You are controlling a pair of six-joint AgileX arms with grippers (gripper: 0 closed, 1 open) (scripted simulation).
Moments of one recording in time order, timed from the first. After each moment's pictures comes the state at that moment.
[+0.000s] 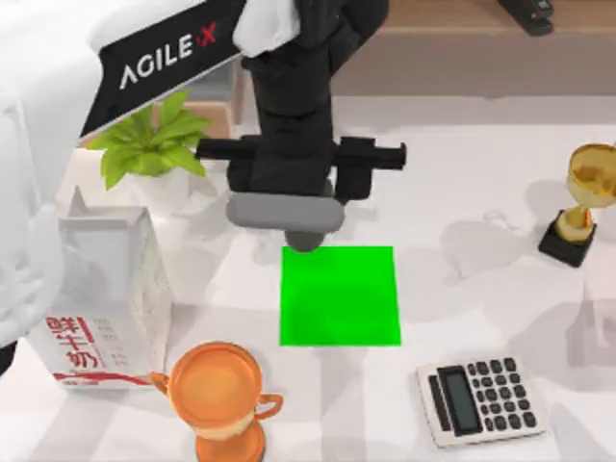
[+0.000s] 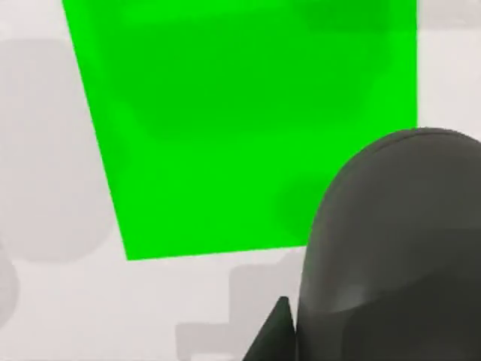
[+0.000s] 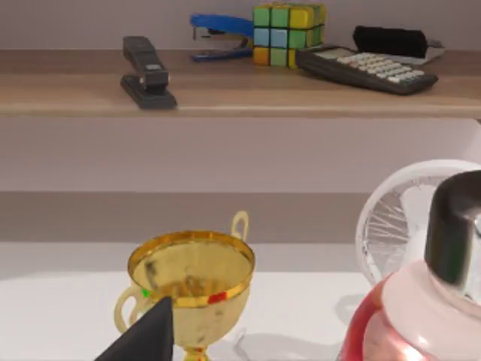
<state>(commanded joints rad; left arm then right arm) -0.65 2.22 2.01 -1.32 0.05 -3.62 0.00 0.00 0.00 0.00 0.00 0.00</state>
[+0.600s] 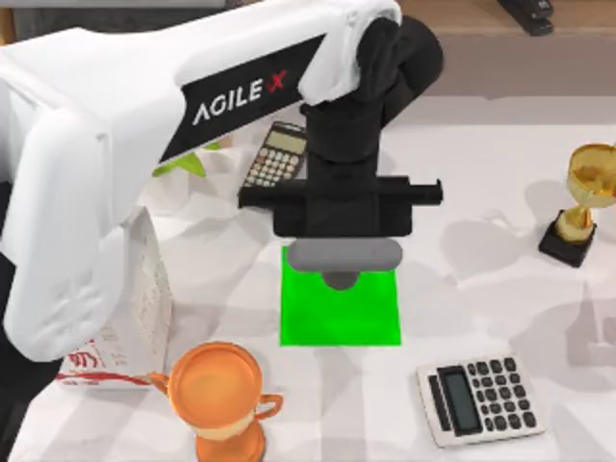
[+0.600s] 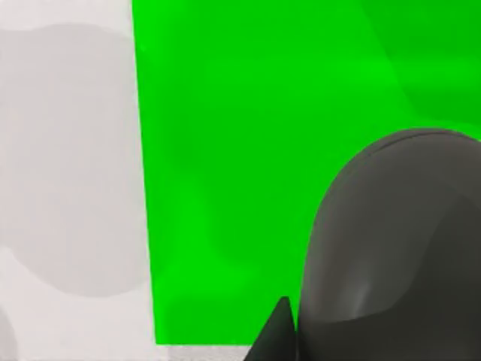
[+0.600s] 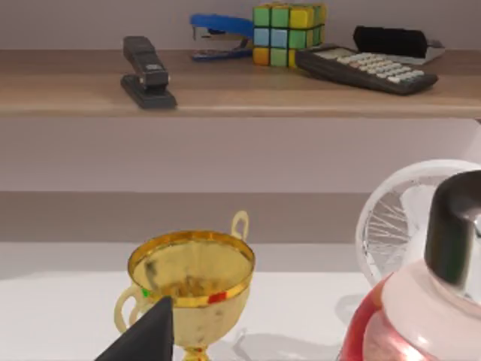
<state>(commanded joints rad) -0.74 2.30 2.01 -1.29 0.02 -3.85 0.00 0.00 0.00 0.00 0.00 0.00</state>
